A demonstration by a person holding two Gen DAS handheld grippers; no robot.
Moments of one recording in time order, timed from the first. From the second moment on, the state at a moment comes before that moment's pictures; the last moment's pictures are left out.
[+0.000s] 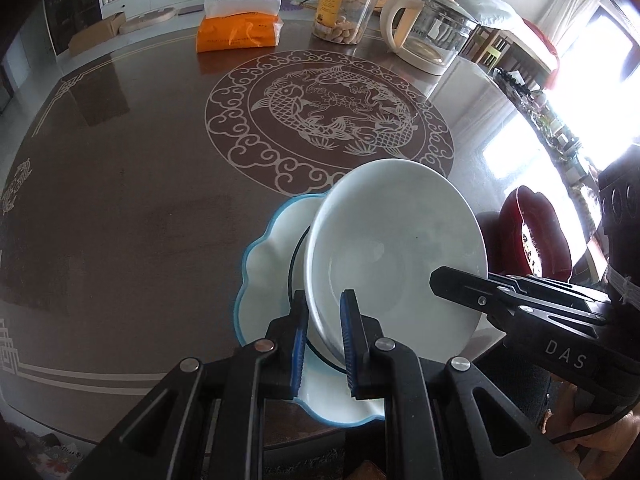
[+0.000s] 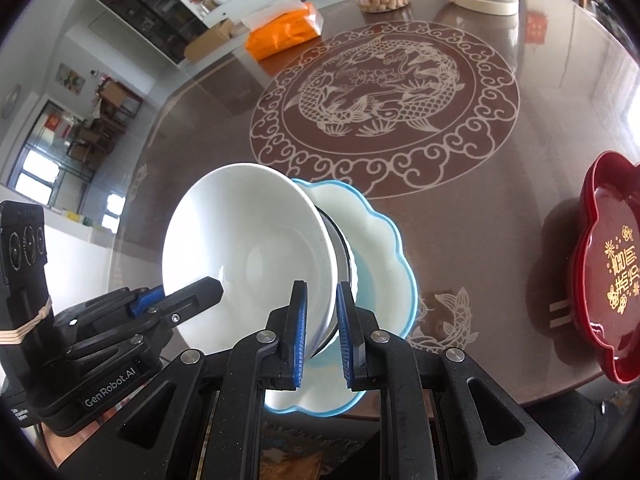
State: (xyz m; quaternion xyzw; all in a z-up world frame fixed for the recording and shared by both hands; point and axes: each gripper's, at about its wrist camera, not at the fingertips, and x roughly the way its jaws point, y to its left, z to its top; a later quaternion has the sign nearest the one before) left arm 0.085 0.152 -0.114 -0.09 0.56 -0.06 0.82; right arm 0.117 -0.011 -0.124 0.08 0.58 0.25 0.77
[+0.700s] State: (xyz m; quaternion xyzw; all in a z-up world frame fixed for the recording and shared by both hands) left arm 0.088 0.149 -0.112 -0.03 0.58 -0.05 0.81; right arm 0.106 0.015 -0.123 -0.01 0.57 0.25 0.78
